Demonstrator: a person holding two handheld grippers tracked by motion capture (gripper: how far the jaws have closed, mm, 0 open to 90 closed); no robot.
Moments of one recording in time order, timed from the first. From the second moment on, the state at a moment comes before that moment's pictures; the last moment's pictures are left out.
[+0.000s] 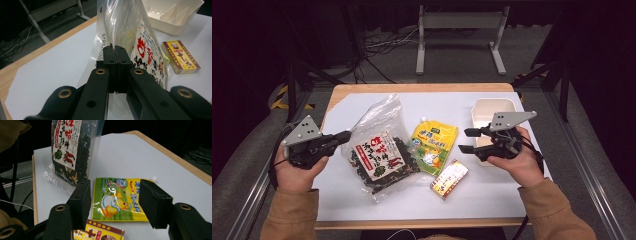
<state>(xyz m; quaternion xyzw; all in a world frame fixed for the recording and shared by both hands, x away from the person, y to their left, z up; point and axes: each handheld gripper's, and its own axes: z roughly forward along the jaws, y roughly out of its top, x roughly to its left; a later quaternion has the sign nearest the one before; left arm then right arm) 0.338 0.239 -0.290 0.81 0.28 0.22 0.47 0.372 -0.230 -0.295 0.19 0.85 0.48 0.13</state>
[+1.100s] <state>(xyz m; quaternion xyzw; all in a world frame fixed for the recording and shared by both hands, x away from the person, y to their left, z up) 0.337 0.187 -0.278 0.81 0.19 0.22 0.51 0.400 -0.143 -0.293 0.15 0.86 0.48 0.04</state>
